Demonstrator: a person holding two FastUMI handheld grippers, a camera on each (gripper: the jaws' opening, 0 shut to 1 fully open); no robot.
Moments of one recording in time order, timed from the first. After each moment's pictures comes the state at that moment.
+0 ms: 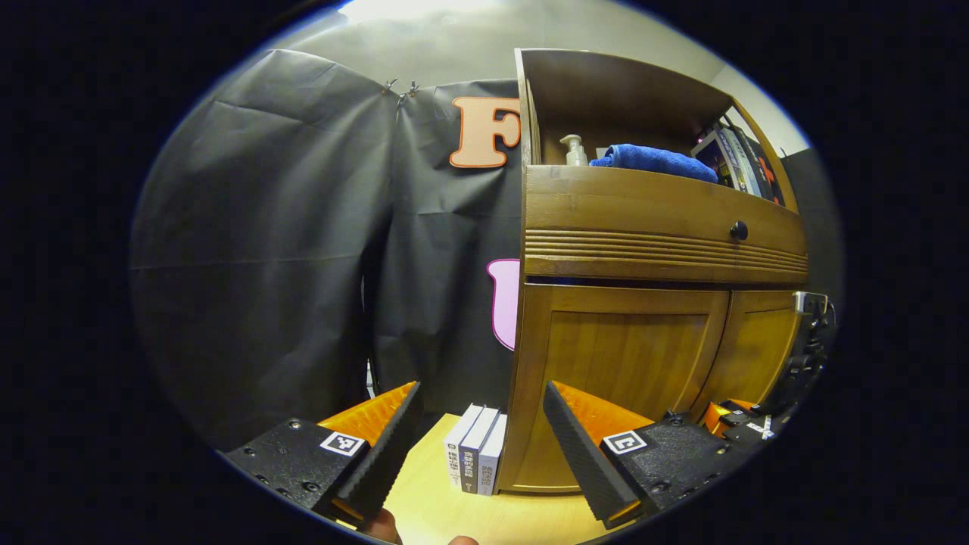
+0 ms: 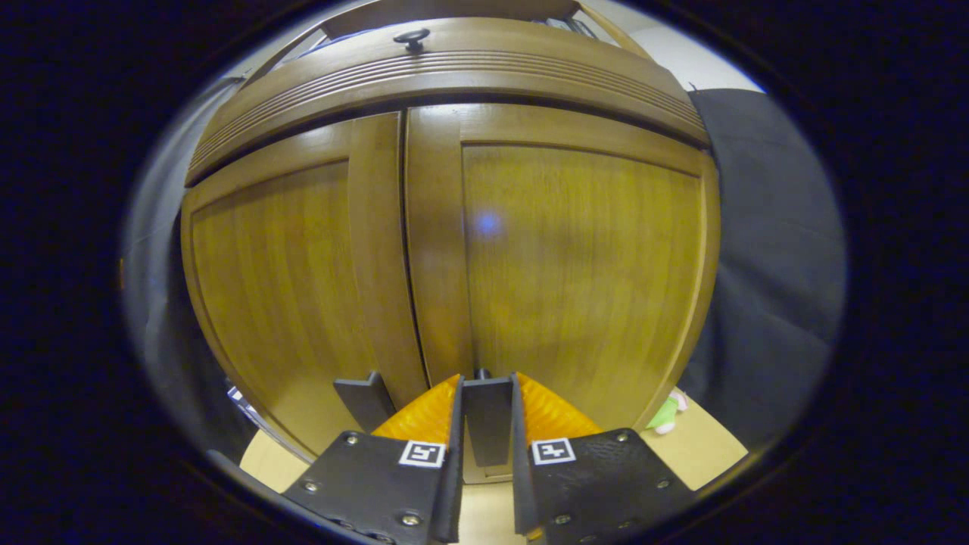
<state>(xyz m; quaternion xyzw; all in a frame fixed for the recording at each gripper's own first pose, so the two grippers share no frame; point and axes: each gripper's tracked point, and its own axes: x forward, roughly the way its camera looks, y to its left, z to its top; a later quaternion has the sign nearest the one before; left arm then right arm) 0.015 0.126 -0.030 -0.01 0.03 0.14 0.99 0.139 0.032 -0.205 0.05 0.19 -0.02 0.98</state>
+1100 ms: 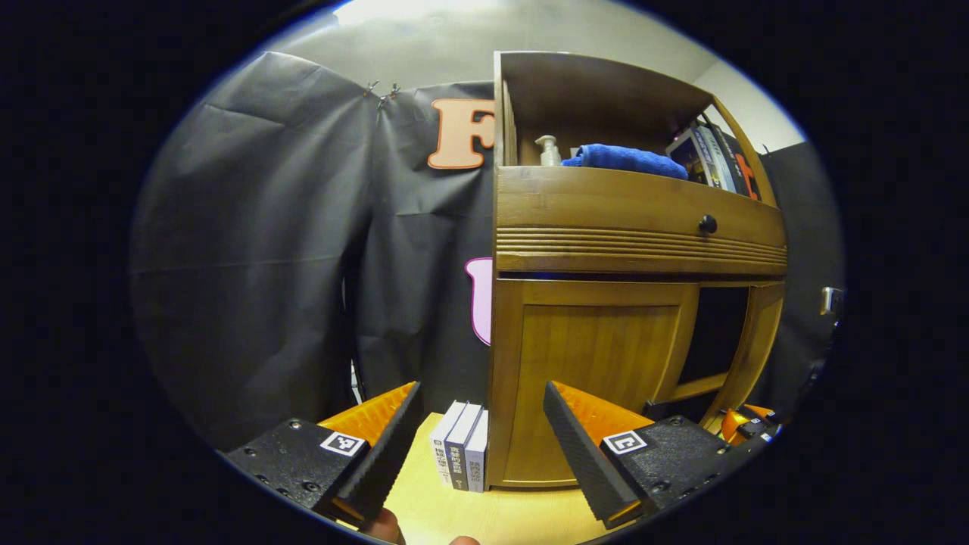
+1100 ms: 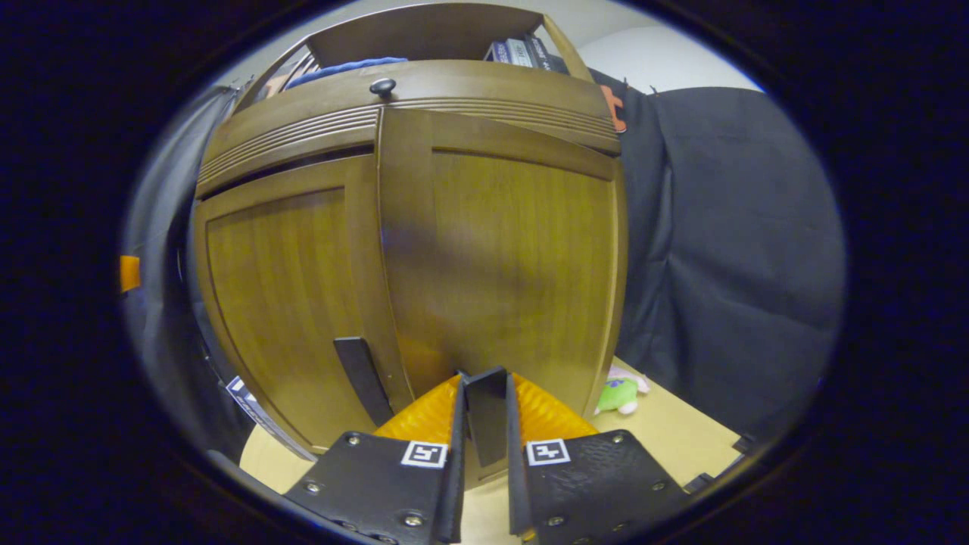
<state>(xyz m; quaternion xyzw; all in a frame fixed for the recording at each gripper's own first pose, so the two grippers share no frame) 0.006 0.096 -0.032 0.00 0.03 0.09 1.00 0.050 -0.010 -0.188 0.06 0.18 -0.08 0.98</state>
